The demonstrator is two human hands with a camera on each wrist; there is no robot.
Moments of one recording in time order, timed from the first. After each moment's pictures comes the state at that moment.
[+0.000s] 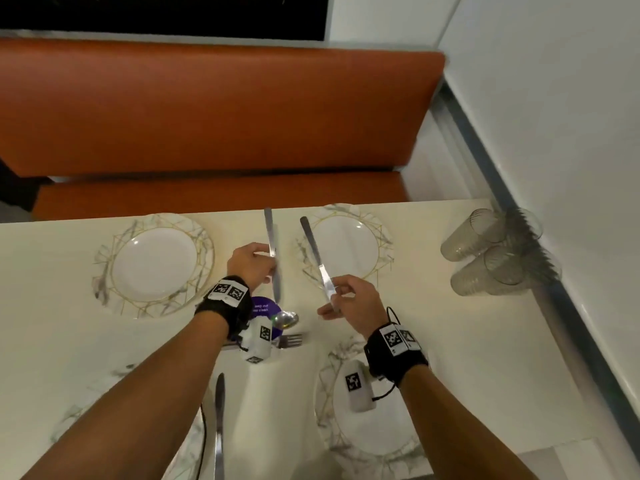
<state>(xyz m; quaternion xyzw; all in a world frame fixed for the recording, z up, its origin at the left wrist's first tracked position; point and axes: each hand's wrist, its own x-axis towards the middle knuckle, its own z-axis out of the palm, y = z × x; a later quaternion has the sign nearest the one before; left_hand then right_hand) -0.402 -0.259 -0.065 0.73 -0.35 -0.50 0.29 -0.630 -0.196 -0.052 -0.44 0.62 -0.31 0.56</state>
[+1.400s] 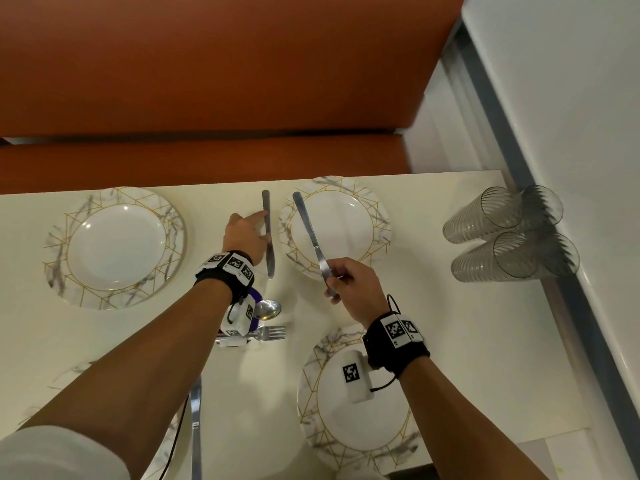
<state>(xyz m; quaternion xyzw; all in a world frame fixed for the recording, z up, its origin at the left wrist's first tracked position) -0.428 -0.314 -0.130 0.77 -0.54 -0.33 0.12 -0.661 -0.221 -0.086 -0.48 0.63 -0.28 0.54</state>
